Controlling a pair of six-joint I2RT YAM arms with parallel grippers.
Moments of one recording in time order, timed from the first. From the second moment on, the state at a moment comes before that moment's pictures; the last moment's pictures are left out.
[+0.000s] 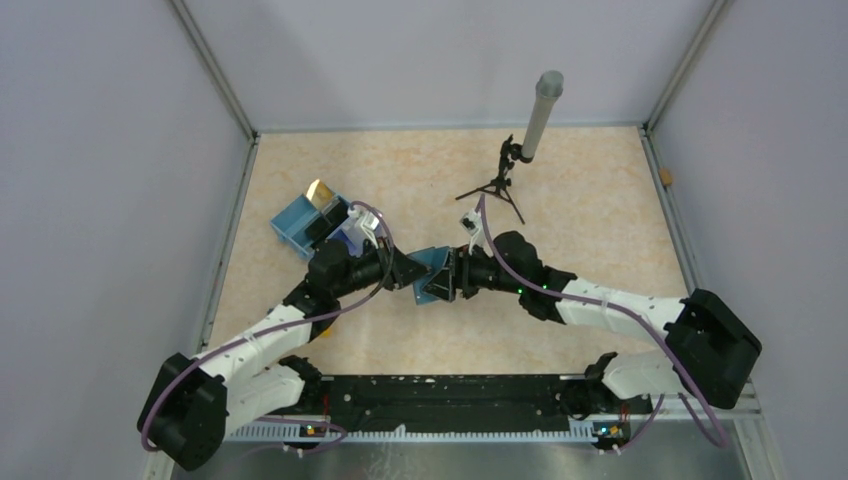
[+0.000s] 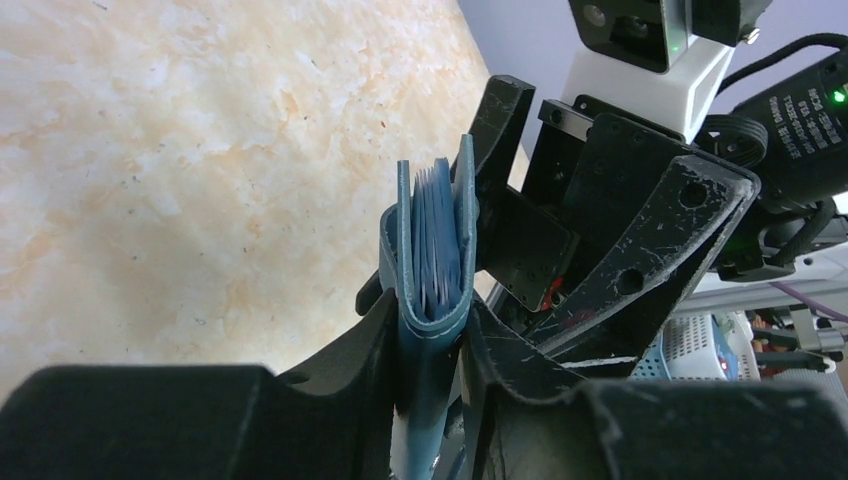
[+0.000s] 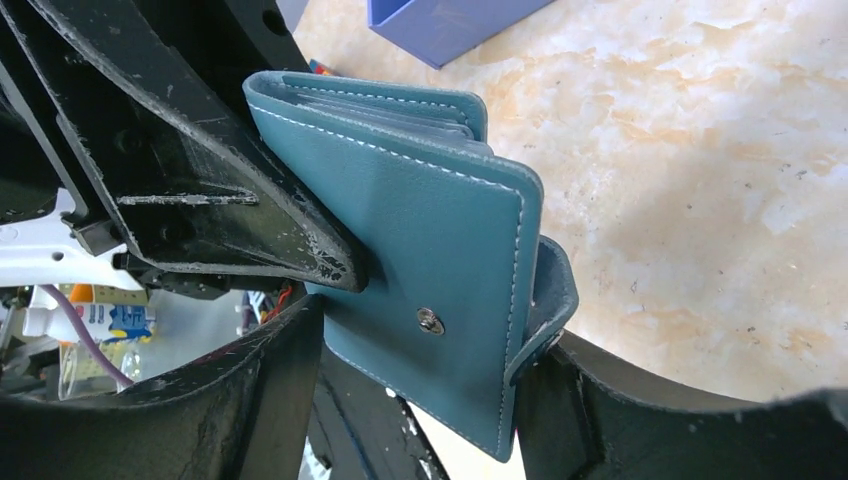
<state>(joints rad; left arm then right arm) -0.54 1.00 0.42 0.43 0.53 -0.83 0.87 1.29 0.64 0.31 -0.30 0.66</state>
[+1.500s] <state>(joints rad) -0.54 0.92 0.39 0.32 0.54 -0.82 0.81 1.15 0.64 0.12 -0.19 0.57</state>
